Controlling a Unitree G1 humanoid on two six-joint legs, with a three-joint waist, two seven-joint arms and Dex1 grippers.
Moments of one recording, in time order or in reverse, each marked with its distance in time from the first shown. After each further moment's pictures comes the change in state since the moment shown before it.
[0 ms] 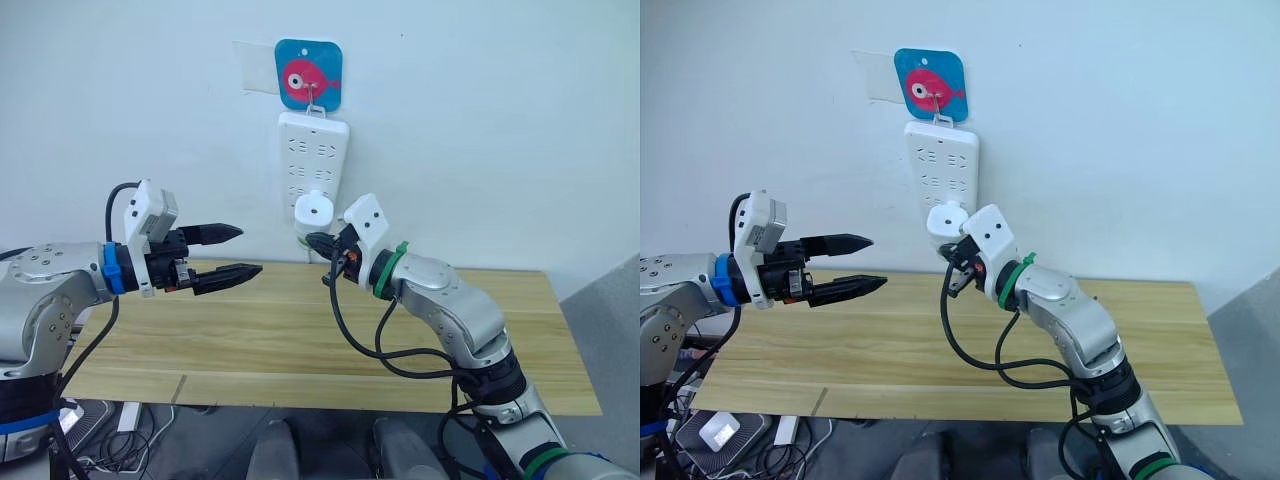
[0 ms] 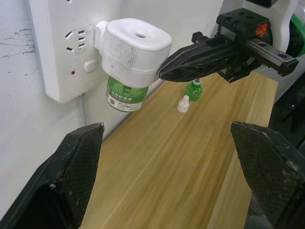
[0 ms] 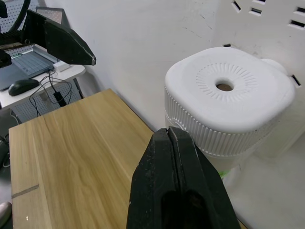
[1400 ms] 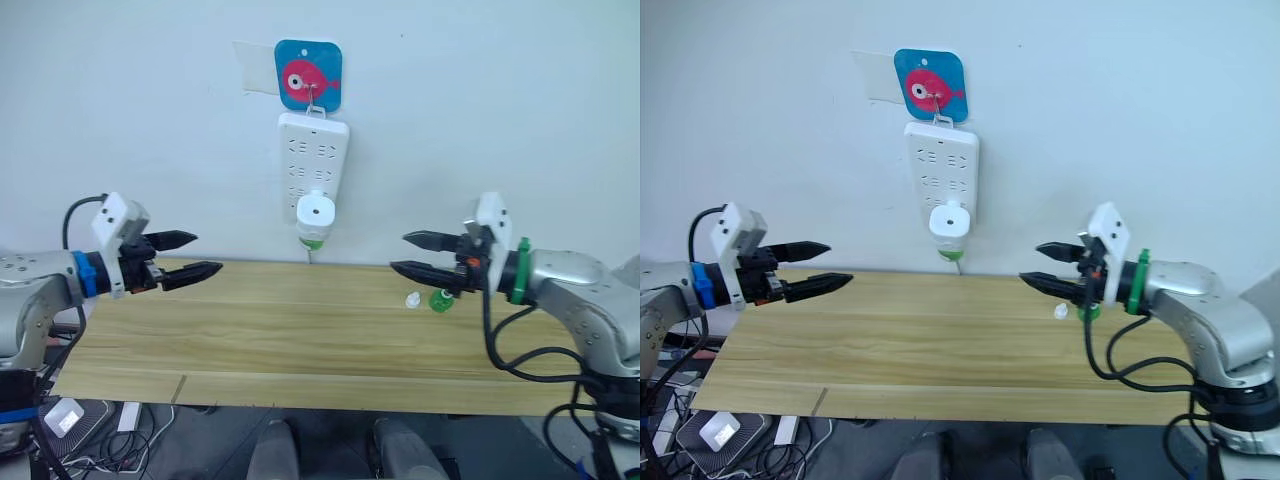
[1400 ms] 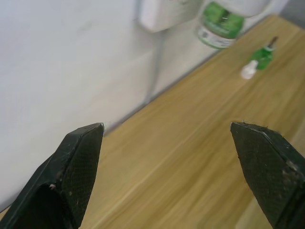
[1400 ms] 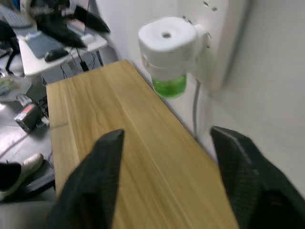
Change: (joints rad) left arm 0.025 0.076 -0.001 0.290 0.158 -0.167 0.032; right arm 0.189 -0.586 -0.390 -0.107 0.325 0.008 0.489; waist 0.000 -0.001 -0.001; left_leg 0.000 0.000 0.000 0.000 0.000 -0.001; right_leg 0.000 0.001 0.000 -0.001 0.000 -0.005
